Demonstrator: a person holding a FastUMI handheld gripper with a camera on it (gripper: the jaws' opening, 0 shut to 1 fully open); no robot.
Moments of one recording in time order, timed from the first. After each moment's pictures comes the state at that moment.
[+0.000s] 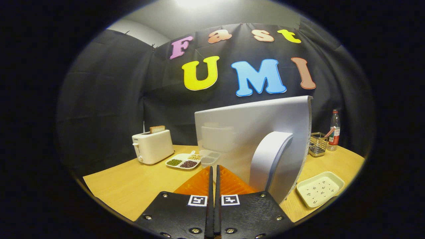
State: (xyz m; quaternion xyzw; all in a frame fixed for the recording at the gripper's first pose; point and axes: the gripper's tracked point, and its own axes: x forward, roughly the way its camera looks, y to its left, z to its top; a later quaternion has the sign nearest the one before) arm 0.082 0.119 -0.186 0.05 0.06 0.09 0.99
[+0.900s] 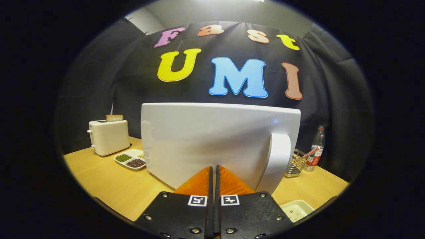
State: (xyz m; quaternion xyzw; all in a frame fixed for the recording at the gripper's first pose) arm 0.185 0.017 -0.198 -0.03 0.06 -0.01 1.00
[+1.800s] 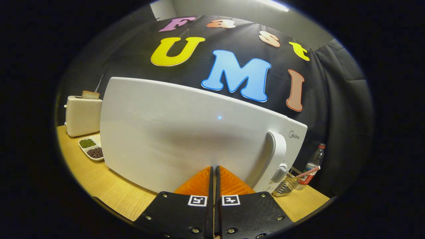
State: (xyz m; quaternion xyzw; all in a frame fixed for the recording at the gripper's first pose) arm 0.273 -0.019 -0.207 -0.11 0.05 -0.06 0.99
